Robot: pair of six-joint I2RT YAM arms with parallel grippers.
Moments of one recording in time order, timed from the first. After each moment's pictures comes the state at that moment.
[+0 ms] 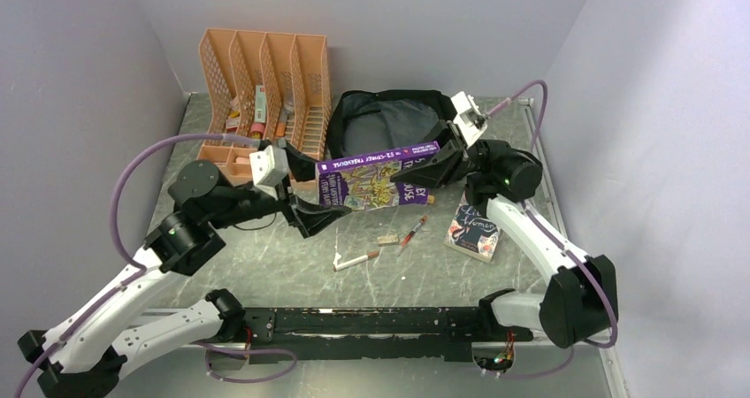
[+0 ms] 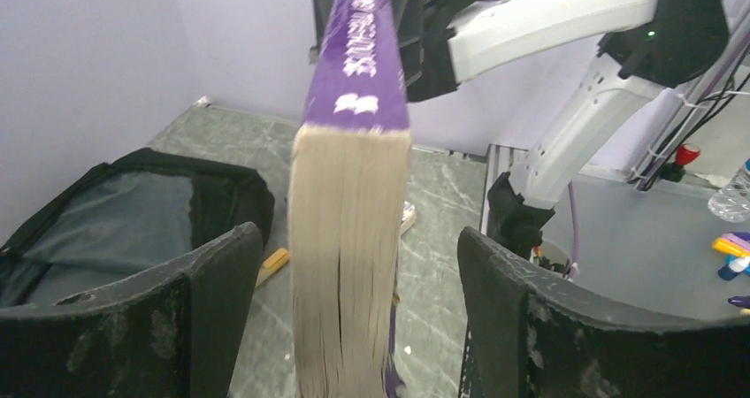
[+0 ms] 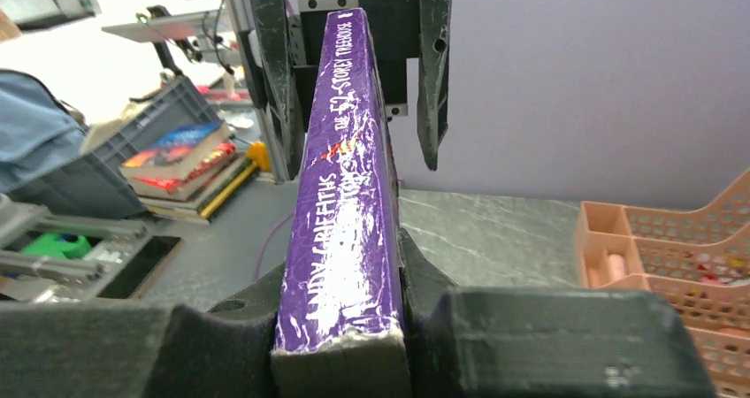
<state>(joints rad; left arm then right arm) -0.79 0.78 1.02 -0.11 0.48 -0.08 0.37 1.23 0.93 1.36 -1.25 1.05</state>
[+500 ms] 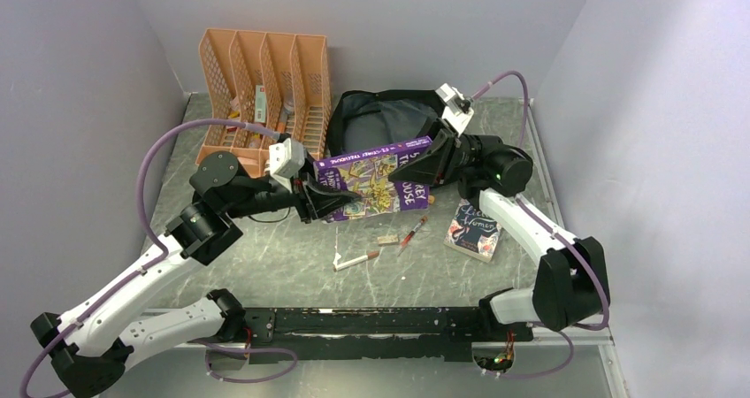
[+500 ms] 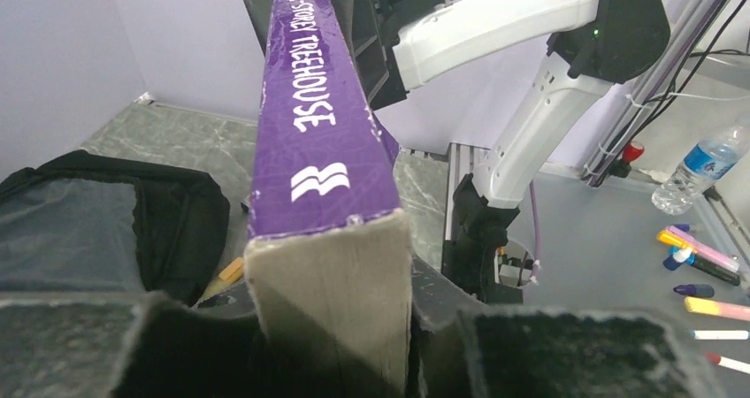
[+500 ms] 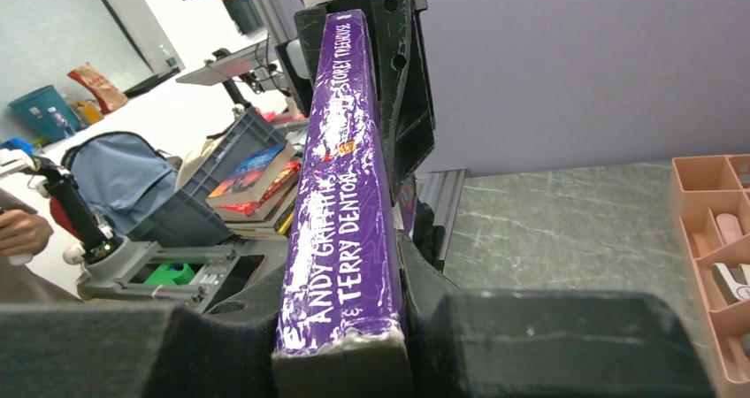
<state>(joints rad) -0.79 0.89 1.00 0.02 0.60 -0.17 0.37 1.36 0.96 1.52 -1.25 1.40</state>
